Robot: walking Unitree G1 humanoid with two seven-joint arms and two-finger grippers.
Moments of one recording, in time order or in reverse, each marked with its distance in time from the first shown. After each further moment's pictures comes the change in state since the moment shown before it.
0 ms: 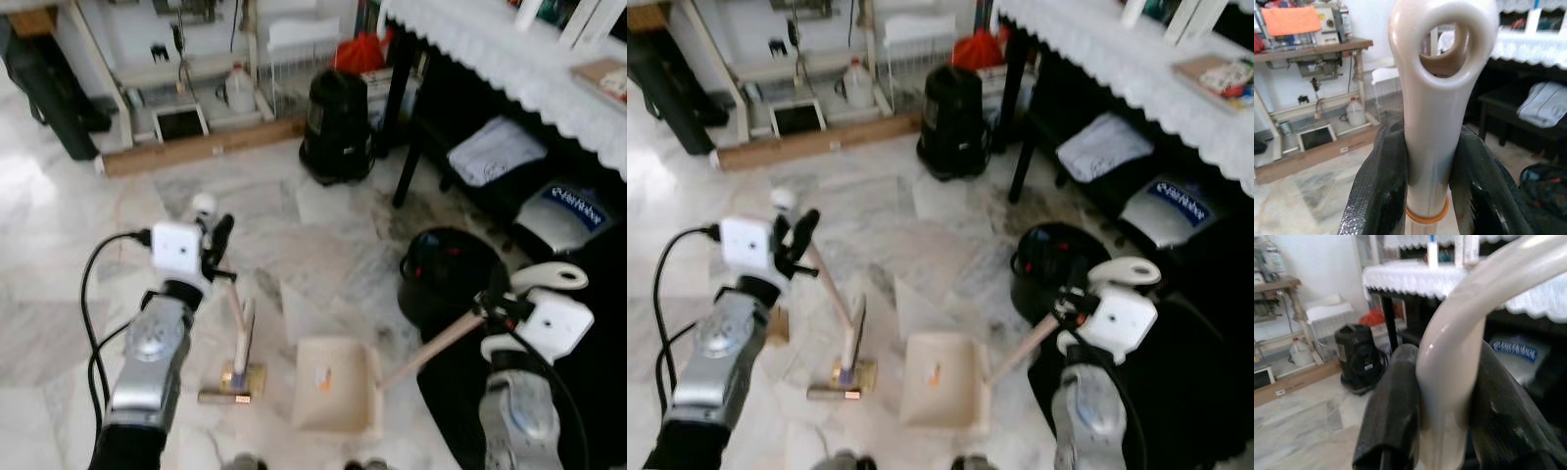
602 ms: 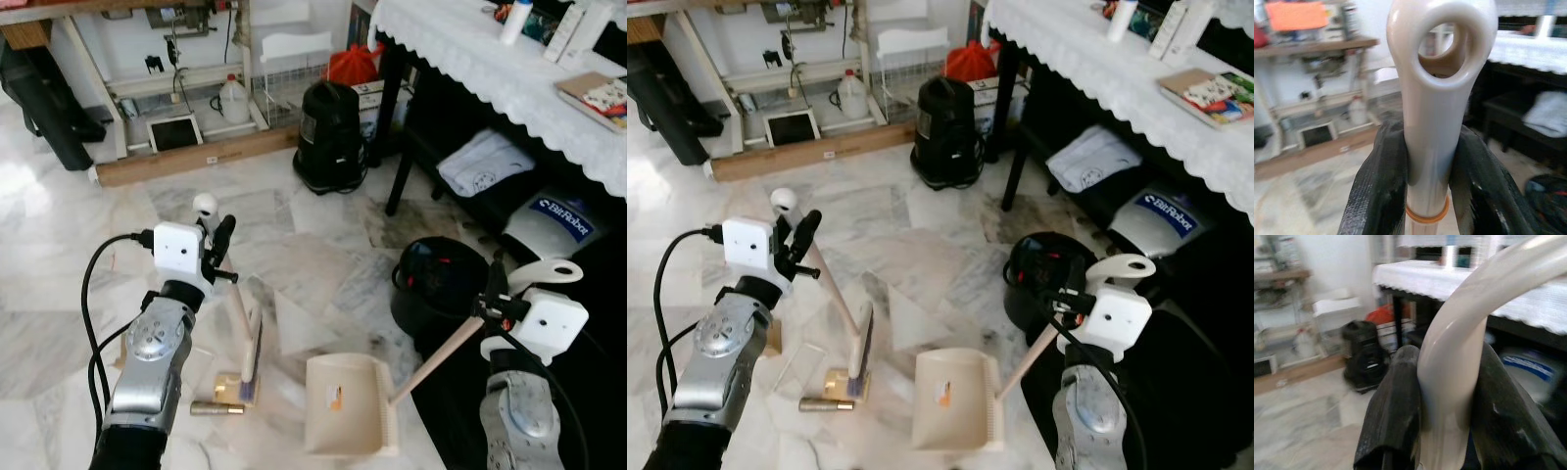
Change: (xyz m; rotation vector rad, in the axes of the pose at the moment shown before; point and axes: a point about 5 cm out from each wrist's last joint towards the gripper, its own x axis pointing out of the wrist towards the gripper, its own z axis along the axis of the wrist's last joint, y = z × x) left arm 0.002 -0.003 0.002 -0.007 -0.009 -0.005; right arm -0.001 0.000 -0.001 -0.044 0.002 0.025
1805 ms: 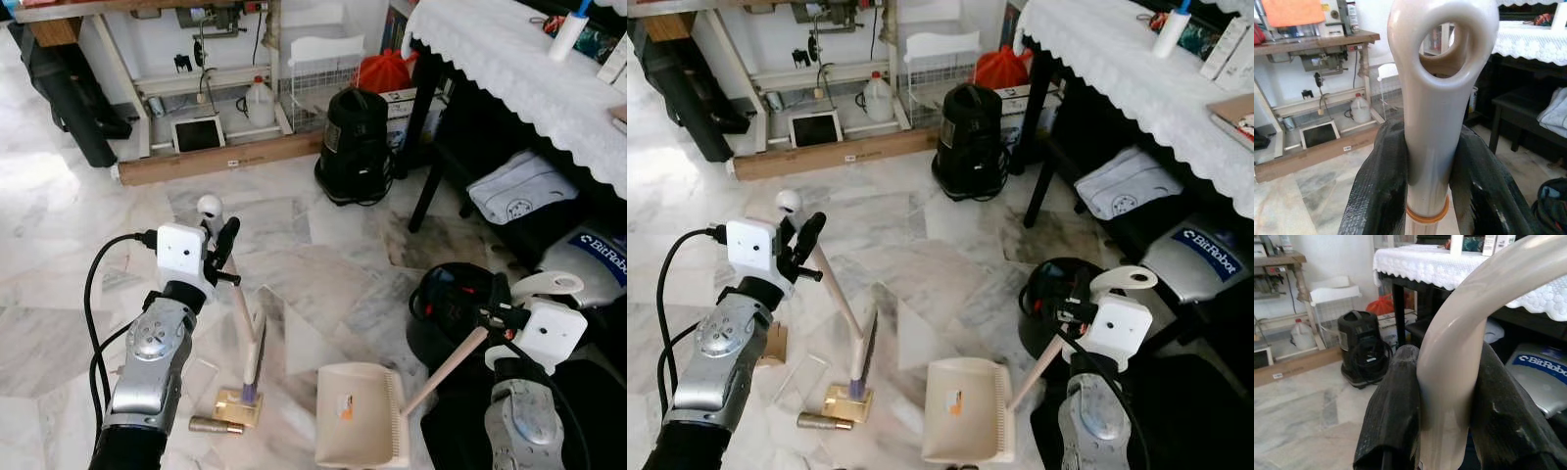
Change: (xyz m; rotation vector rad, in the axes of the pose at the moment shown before) left arm -0.002 -0.001 -0.004 0.001 0.033 -0.036; right arm -0.003 -0.013 -0.016 -0.022 0.053 -0.036
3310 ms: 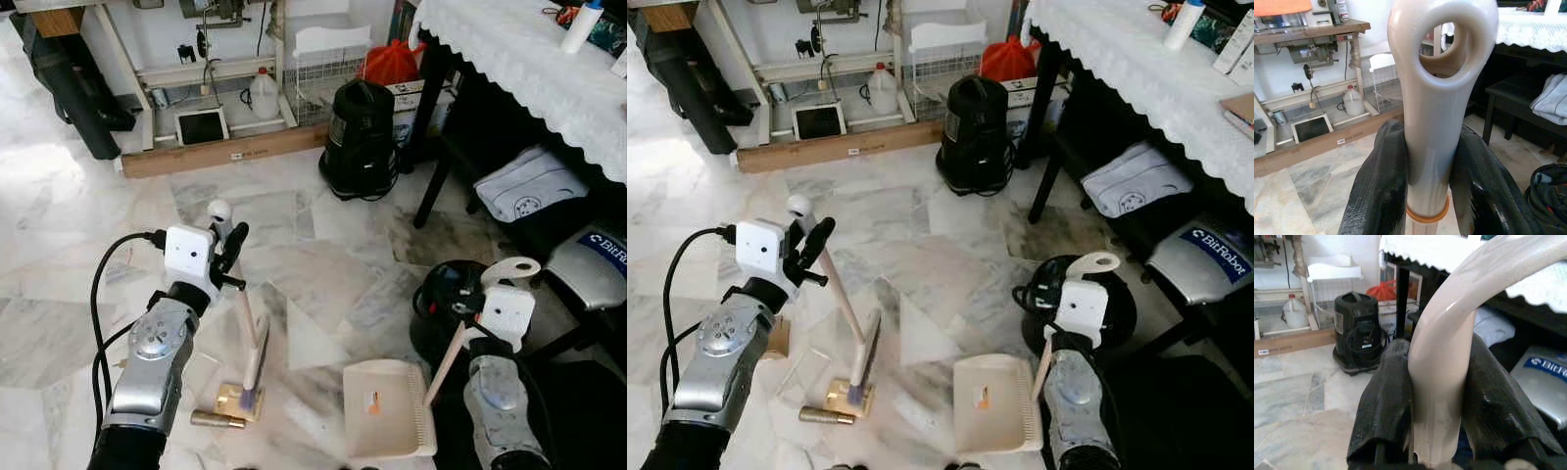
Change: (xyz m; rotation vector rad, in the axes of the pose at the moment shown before) left arm 0.000 -0.004 0.000 0.009 0.011 -0.058; right arm 0.033 0.021 -0.036 -0.117 -0.016 0.042
